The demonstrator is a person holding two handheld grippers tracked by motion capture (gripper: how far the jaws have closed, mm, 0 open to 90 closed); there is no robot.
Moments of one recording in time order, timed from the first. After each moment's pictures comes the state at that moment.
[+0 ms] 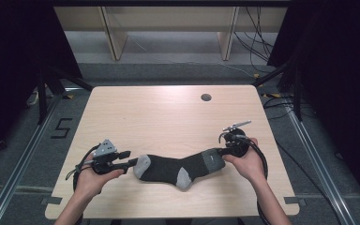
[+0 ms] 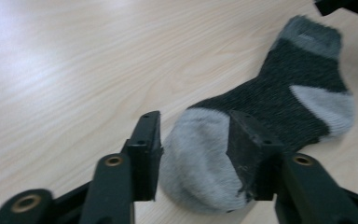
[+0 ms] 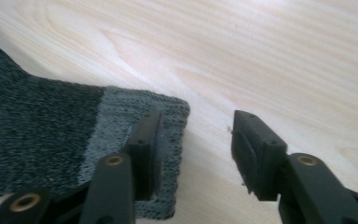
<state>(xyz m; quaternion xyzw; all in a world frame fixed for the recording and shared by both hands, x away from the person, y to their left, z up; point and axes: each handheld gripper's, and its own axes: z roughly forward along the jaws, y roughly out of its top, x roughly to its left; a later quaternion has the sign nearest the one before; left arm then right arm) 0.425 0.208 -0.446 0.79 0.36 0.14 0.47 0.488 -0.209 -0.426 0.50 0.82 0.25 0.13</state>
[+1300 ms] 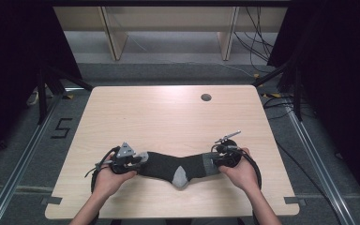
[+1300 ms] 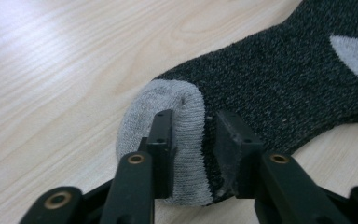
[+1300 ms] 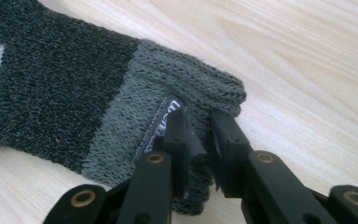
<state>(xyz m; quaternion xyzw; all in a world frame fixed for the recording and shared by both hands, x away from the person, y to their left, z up) 0.442 0.177 -0.480 0.84 0.37 0.16 0.38 0.469 -0.189 -0.453 0.49 0.84 0.21 0.09</state>
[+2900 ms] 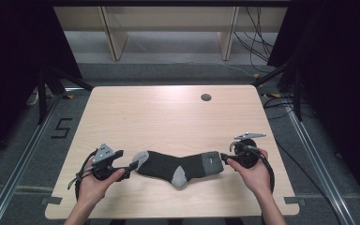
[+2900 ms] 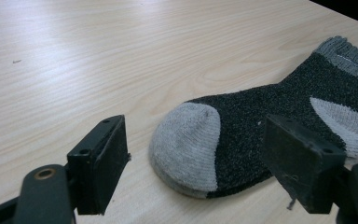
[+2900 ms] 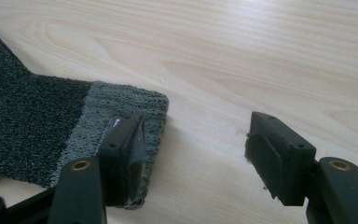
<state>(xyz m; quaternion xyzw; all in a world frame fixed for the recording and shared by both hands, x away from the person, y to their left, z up) 0.416 0.213 -0.467 0.75 0.43 0.18 0.47 0.461 -0.234 -0.442 0.53 0.78 0.31 0.14</state>
